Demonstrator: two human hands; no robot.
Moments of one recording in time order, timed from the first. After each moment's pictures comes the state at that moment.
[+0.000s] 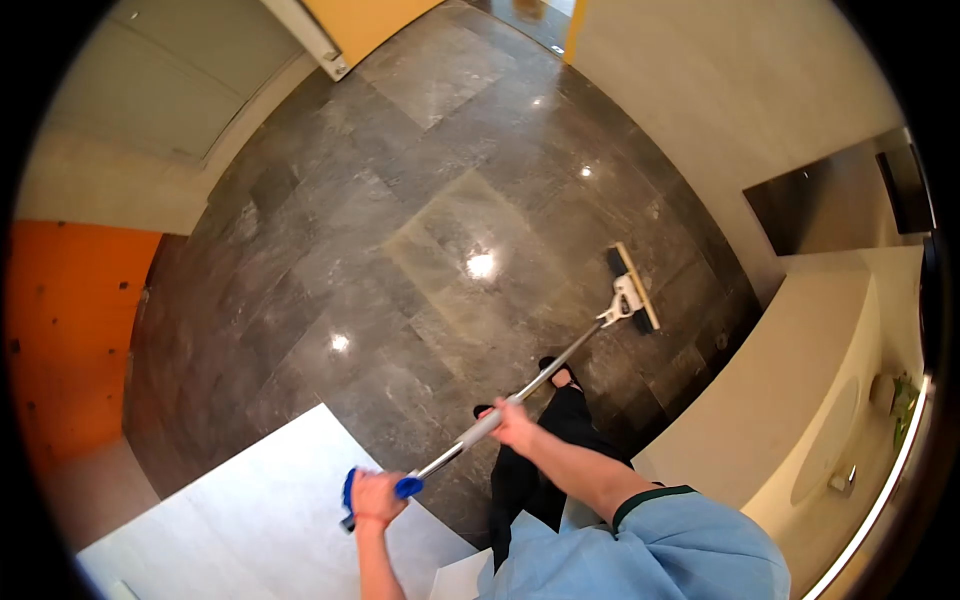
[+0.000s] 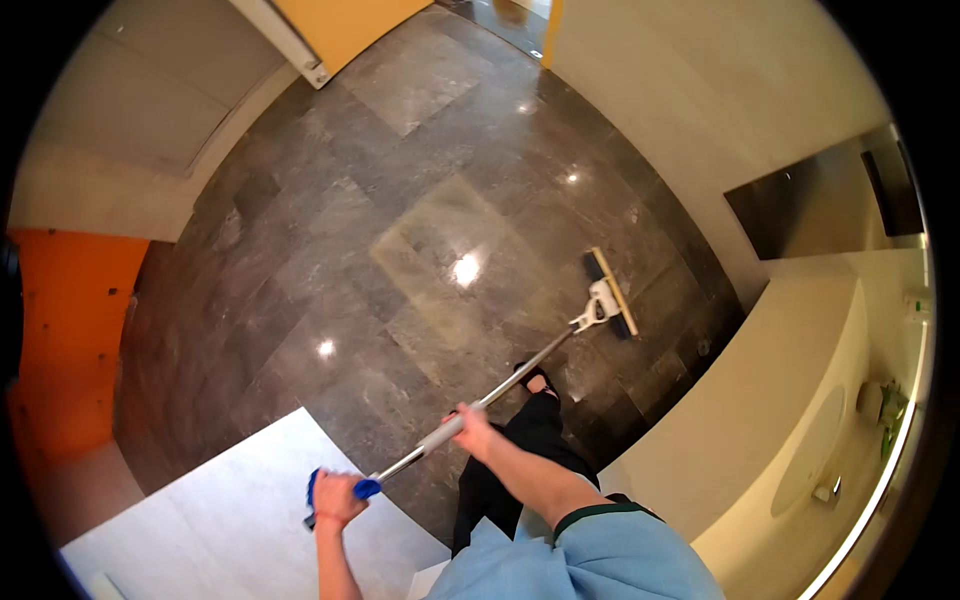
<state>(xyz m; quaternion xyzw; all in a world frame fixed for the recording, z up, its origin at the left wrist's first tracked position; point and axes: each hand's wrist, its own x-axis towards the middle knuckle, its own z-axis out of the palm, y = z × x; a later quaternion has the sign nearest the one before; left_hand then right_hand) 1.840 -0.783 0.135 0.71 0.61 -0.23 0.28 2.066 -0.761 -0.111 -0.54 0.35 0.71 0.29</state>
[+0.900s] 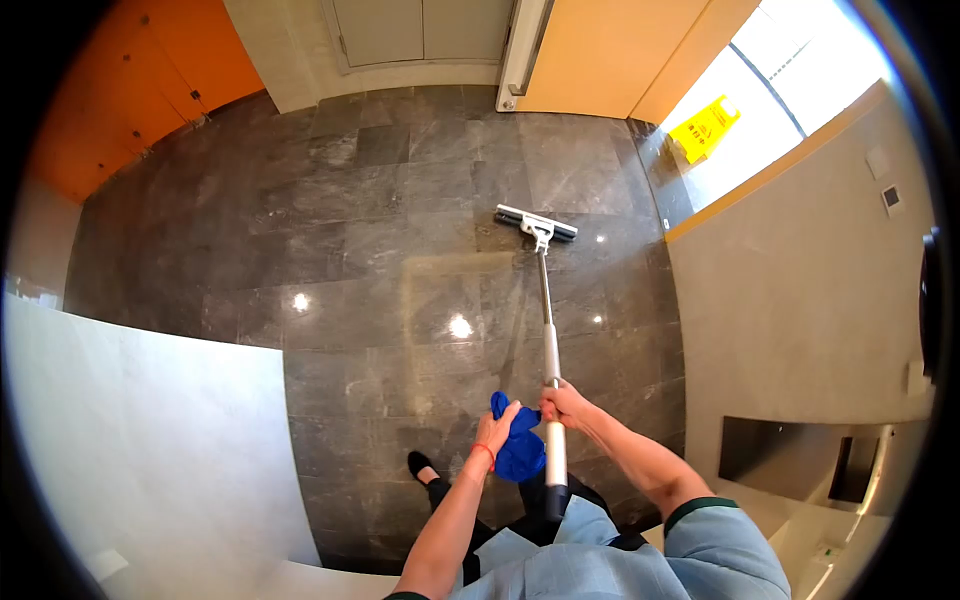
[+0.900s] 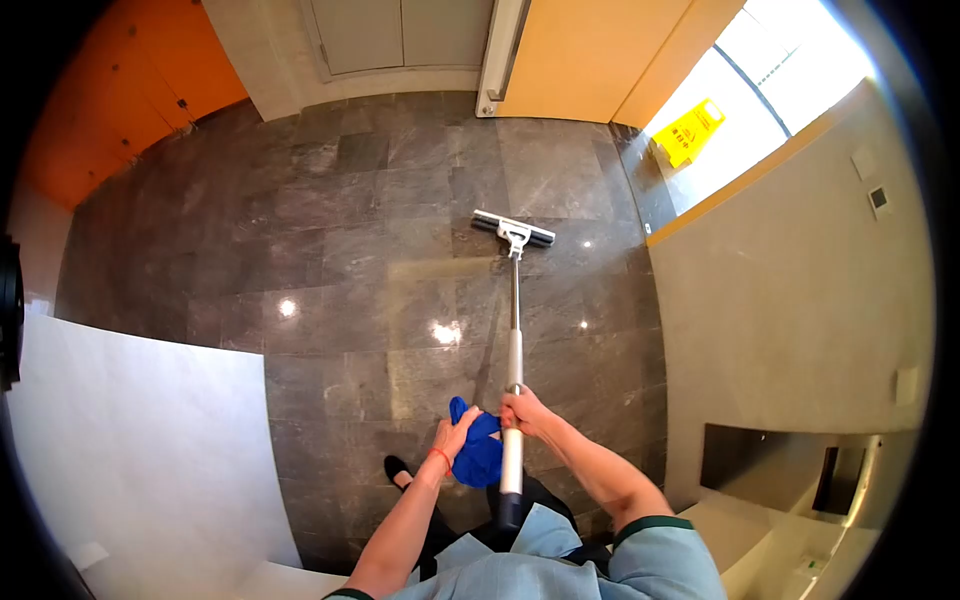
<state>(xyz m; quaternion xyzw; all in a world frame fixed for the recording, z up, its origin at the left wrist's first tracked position) 2.013 -0.637 -0.030 0.11 0.69 0.44 0.56 2.129 -0.503 0.012 -0.54 -0.24 0.81 0.03</state>
